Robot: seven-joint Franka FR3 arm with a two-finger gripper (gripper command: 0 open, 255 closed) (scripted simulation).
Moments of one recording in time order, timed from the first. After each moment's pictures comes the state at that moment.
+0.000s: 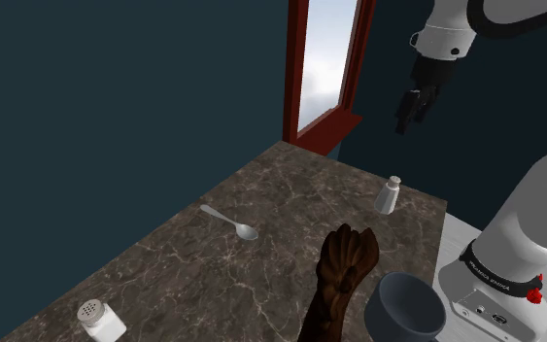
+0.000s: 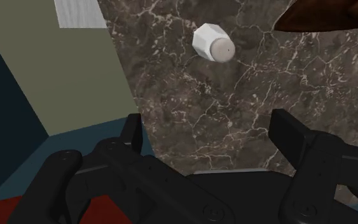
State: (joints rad) arm 0.05 -0.91 -0.04 -2.64 -0.04 1.76 0.01
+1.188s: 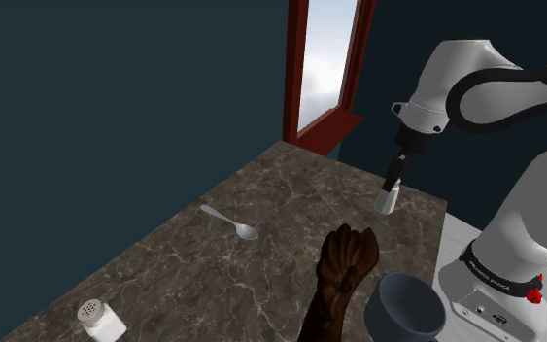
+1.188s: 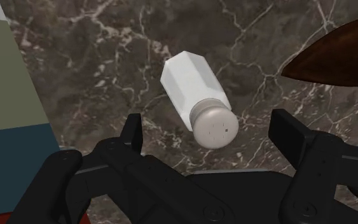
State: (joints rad) arm 0.13 -0.94 -0.10 -3.03 0.02 2.14 -0.12
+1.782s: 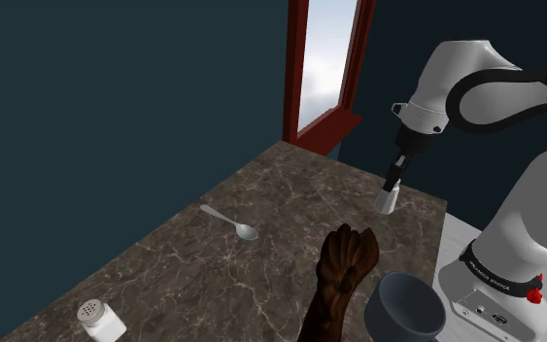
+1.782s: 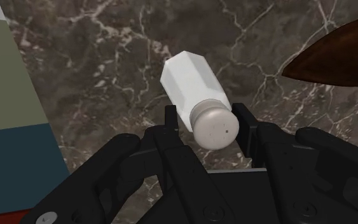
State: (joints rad) arm 0.13 -0.94 -0.11 -3.04 0.02 2.14 -0.12
